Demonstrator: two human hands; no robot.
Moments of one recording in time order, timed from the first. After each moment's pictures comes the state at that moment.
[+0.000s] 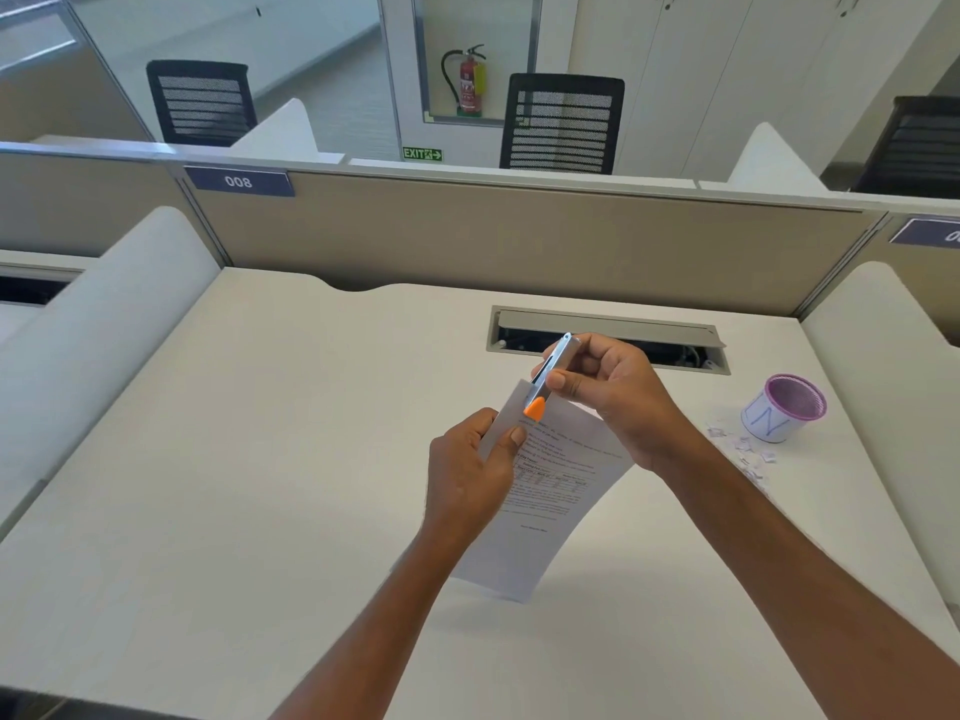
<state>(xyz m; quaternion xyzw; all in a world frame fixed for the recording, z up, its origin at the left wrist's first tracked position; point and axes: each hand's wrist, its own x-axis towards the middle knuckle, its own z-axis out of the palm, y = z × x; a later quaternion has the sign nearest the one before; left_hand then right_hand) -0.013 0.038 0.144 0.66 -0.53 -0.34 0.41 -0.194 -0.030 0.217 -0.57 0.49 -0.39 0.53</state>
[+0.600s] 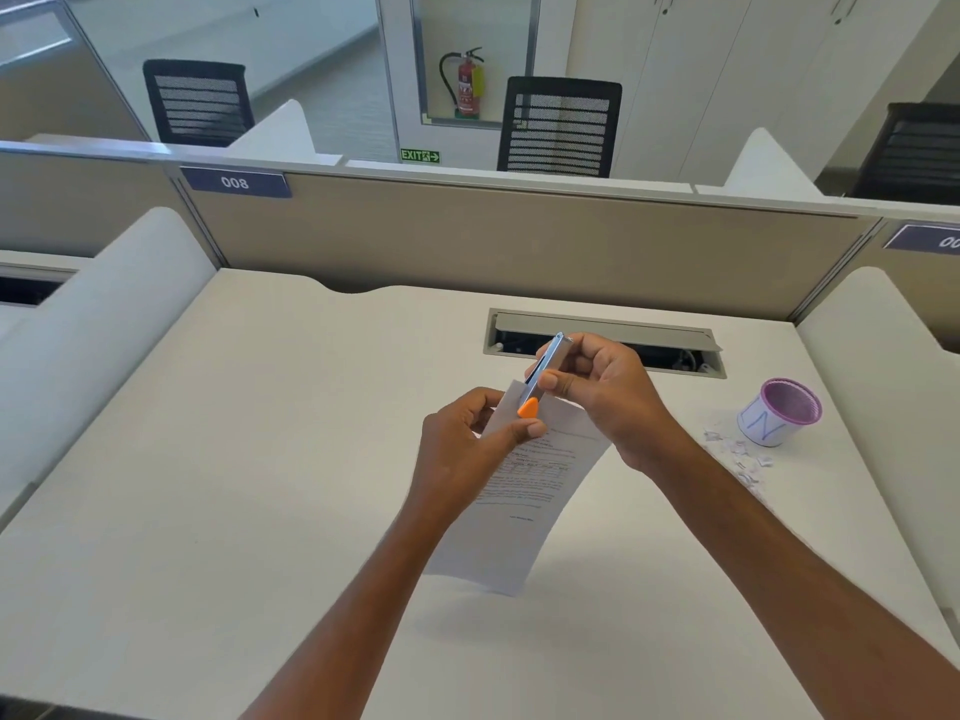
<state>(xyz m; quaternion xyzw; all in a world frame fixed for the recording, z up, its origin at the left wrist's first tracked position) 0.002 0.020 0.161 0.60 -0.55 -0.39 0.43 -0.186 -0.034 0.217 -0.58 0.51 -0.39 0.51</state>
